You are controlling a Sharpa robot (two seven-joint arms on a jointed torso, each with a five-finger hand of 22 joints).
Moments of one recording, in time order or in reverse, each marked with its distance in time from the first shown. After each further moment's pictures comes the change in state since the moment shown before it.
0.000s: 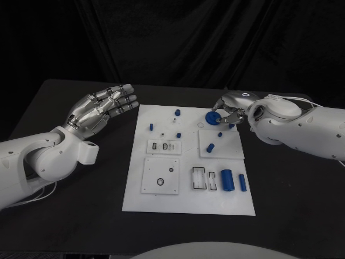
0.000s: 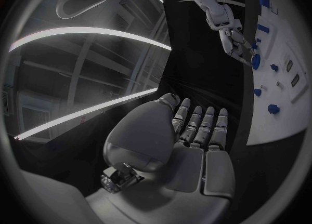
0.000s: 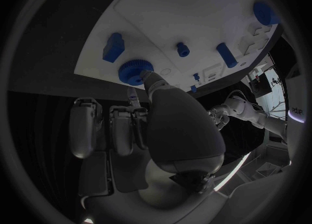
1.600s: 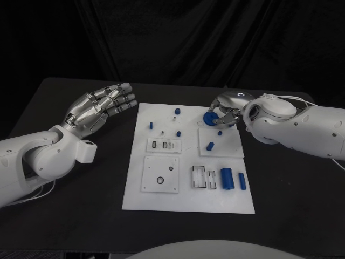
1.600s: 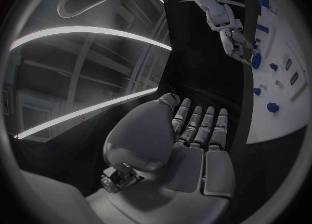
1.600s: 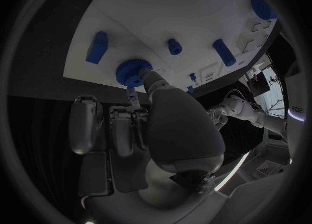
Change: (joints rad) left arm -0.002 -0.003 0.000 -0.012 0.000 0.018 0.000; left_hand -0.007 -0.001 0.006 0.000 0.000 -0.004 0.004 0.000 0.000 0.000 0.000 0.004 0.000 0.003 0.003 0.000 0.000 -0.003 0.000 0.000 0.000 -0.001; right arm -0.006 0.019 0.007 0.012 0.005 0.020 -0.003; right_hand 0.004 0.038 0.014 -0.096 0.003 0.094 0.006 0.089 0.033 0.000 -0.015 0.000 0.000 0.000 -0.011 0.000 0.000 0.000 -0.016 -0.012 -0.044 0.000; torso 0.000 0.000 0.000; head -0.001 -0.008
